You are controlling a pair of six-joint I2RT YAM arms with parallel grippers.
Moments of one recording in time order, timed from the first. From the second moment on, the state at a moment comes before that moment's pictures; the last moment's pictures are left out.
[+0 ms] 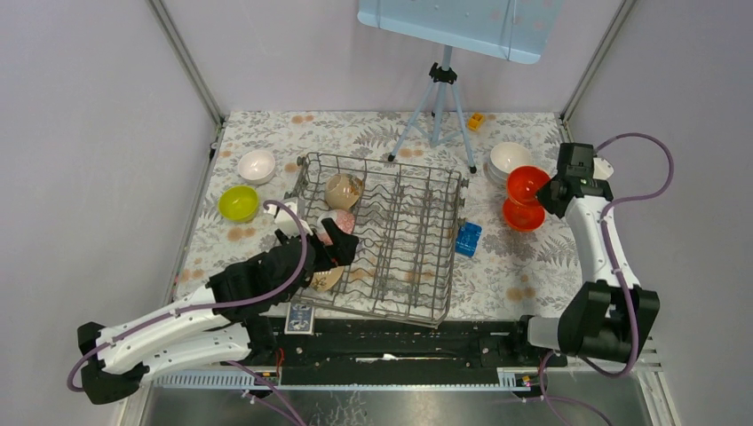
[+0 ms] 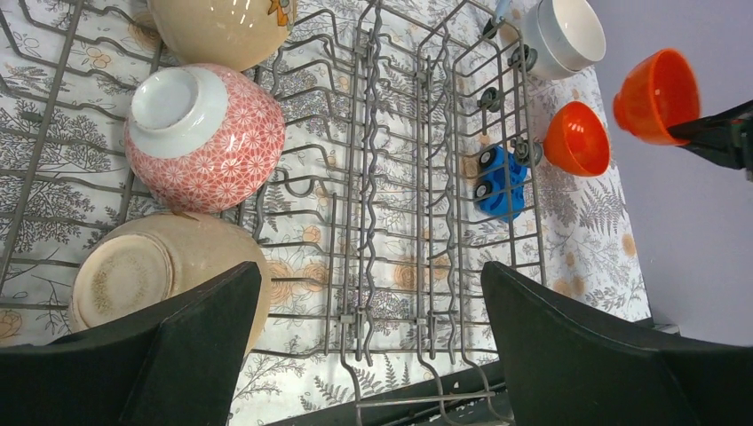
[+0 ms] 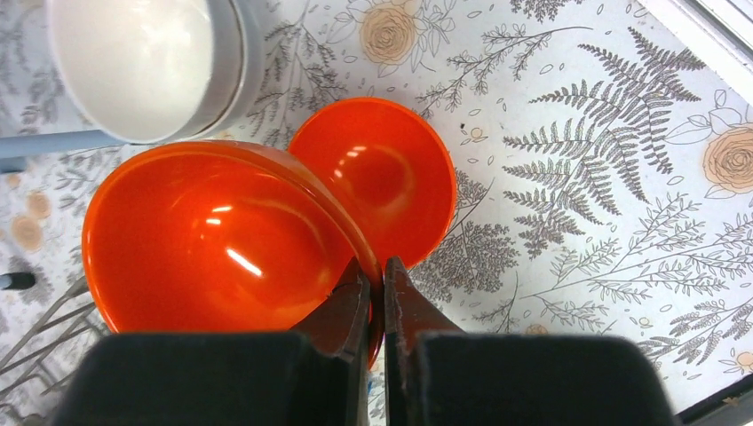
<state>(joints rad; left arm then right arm) -1.10 0.71 0.74 -0.53 -0.63 -0.92 -0.16 1.28 1.10 -0.73 0.22 0.70</state>
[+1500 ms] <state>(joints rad) -1.10 0.73 0.66 -0.54 -0.61 -1.03 -0.23 1.53 0.97 -0.58 0.21 0.67</state>
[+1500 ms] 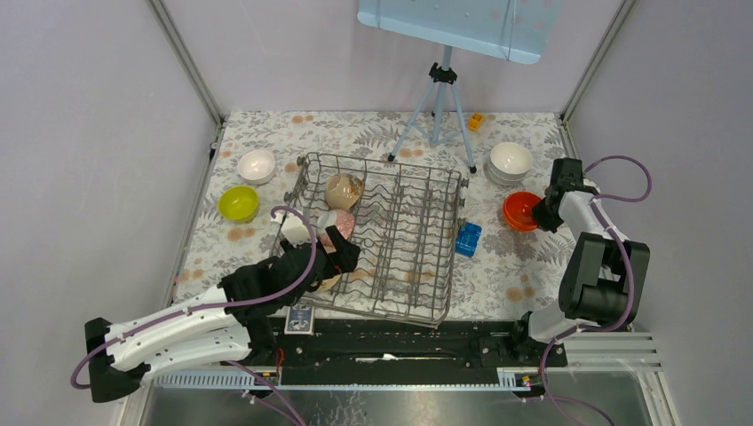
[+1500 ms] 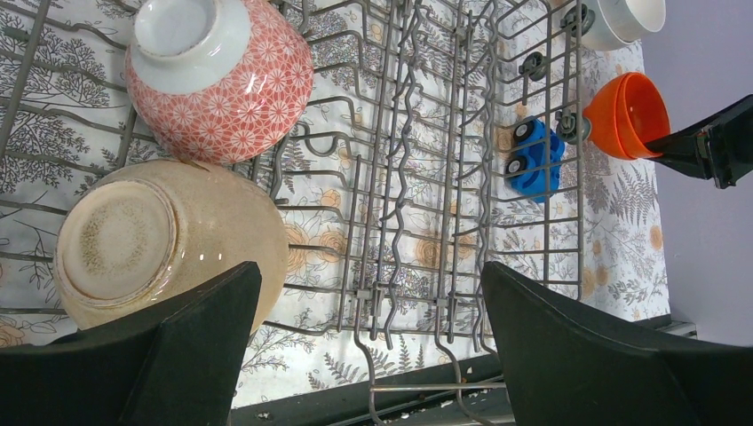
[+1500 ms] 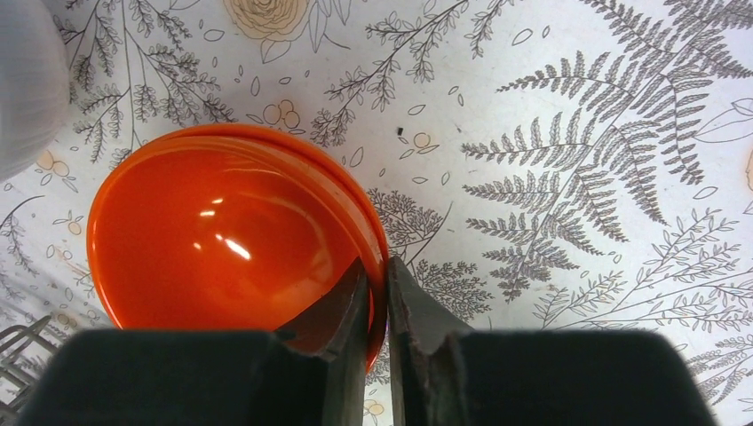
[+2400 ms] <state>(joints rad) -1.10 0.72 0.64 -0.53 -0.58 -1.04 -0.24 1.50 1.00 -0.59 0.11 0.68</state>
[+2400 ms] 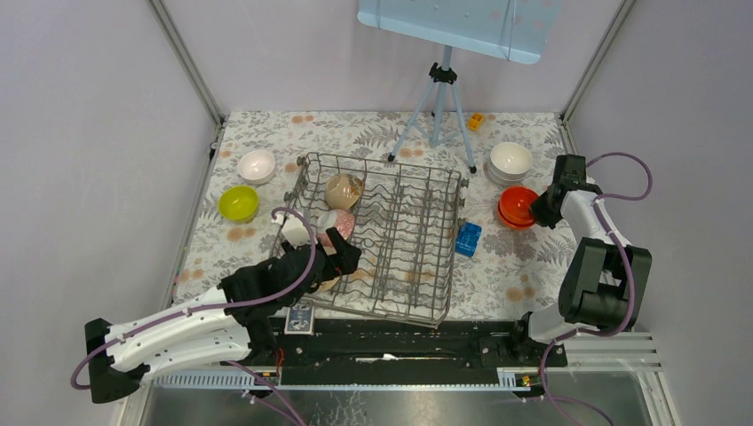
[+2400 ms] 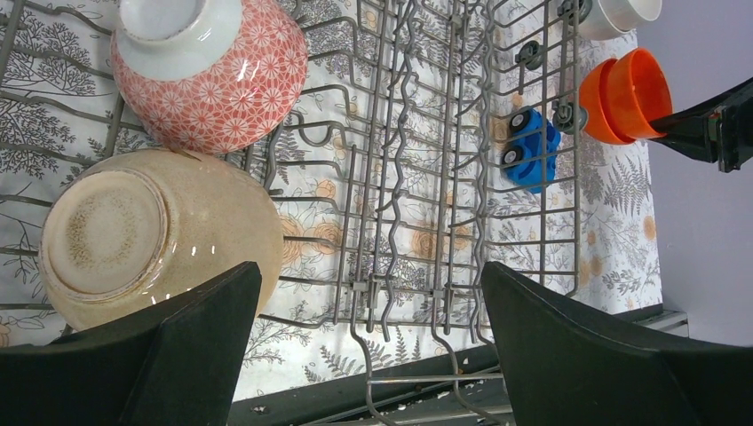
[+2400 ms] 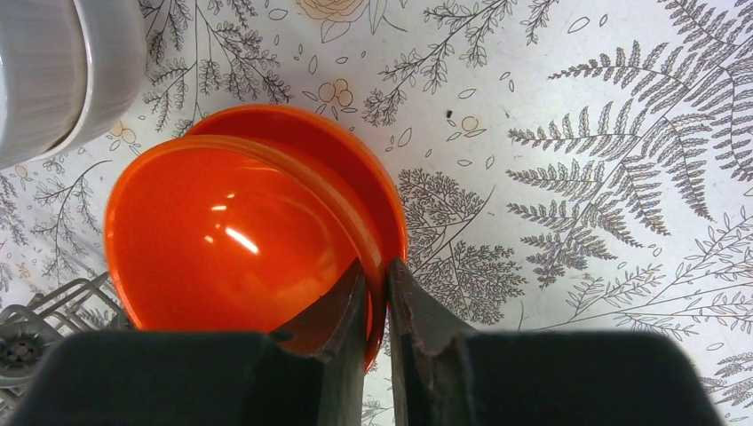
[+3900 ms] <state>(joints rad) -1.10 0.71 0.63 -0.54 -0.56 -1.06 -0.24 1.44 0.97 -0.63 0.09 0.67</state>
